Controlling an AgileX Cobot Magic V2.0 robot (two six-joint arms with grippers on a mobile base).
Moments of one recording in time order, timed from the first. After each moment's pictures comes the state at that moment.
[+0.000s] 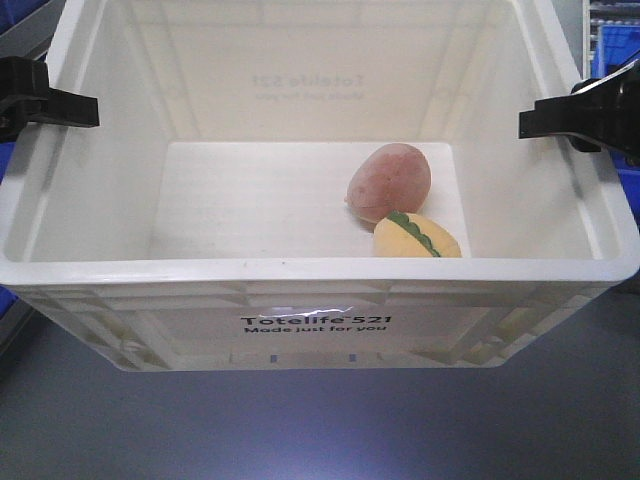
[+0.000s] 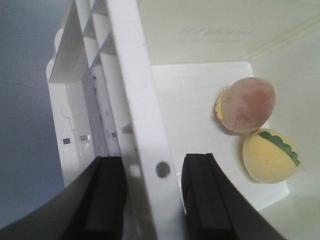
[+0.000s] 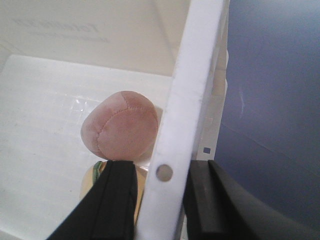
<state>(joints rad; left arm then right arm) -0.08 1.14 -1.17 -0.62 0.96 0.26 0.17 1.13 -1.14 0.34 0.85 -0.18</state>
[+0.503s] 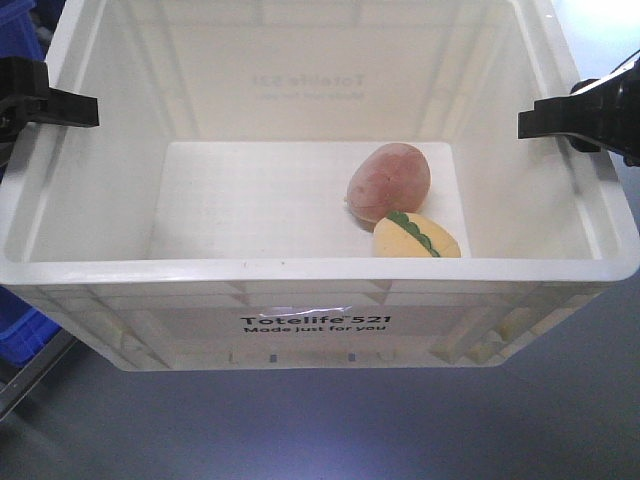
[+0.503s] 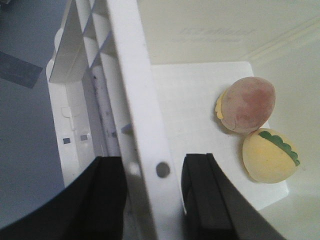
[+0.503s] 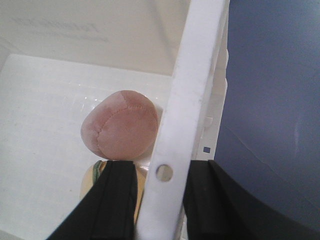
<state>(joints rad) -0.08 1.14 -1.17 -0.62 0.96 0.26 0.17 1.13 -1.14 0.34 0.85 -0.18</state>
